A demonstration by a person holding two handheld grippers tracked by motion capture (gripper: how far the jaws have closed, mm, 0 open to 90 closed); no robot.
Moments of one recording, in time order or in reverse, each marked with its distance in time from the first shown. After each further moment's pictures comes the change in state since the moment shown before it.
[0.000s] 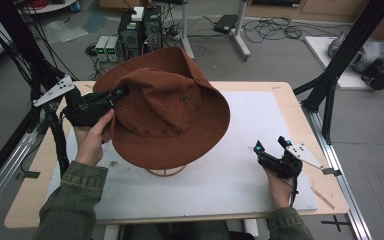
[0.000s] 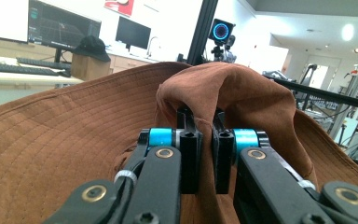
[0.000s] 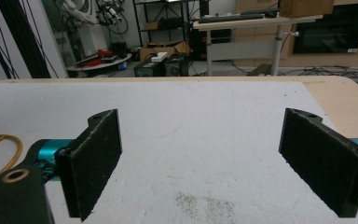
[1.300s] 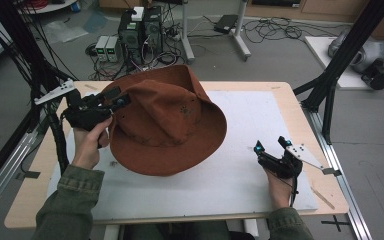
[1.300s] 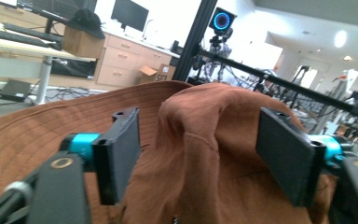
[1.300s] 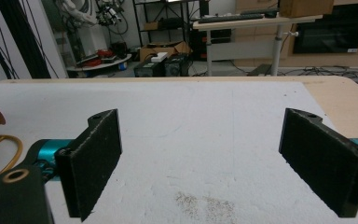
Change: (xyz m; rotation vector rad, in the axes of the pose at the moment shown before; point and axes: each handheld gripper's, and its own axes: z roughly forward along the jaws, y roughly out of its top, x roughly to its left) left arm 0.015 -0.011 -0.004 0.052 -0.010 -0.110; right arm 0.000 0.000 0.000 0.002 0.001 -0.003
